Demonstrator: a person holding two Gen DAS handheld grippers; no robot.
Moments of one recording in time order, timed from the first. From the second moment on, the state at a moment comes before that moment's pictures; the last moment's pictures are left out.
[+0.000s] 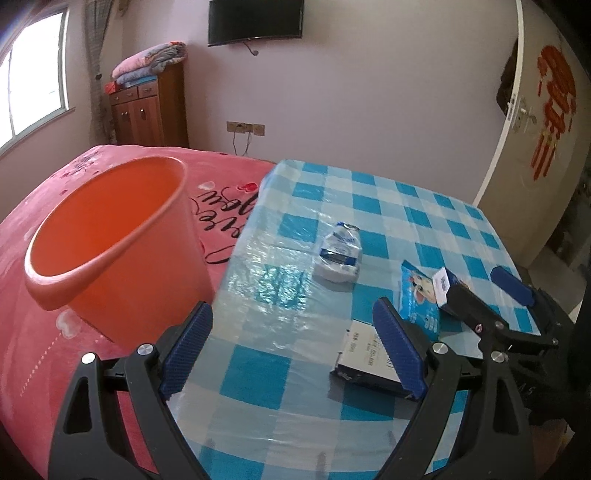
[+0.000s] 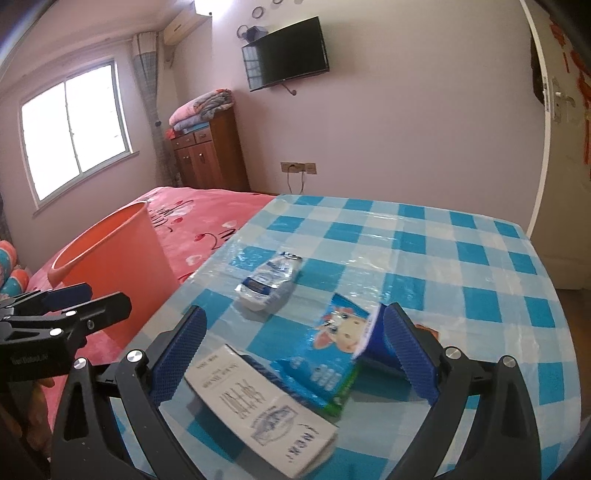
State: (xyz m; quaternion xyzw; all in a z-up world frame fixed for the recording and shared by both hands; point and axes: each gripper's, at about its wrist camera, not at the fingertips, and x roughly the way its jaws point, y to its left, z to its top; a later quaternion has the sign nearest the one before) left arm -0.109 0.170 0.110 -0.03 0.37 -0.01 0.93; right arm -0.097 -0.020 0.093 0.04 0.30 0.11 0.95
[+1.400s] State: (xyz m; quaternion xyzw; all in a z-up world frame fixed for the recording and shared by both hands) left arm -0.065 0.071 0.076 0.07 0.42 -0.04 0.90; right arm -0.068 -0.159 0.044 0.17 0.36 0.04 0.92
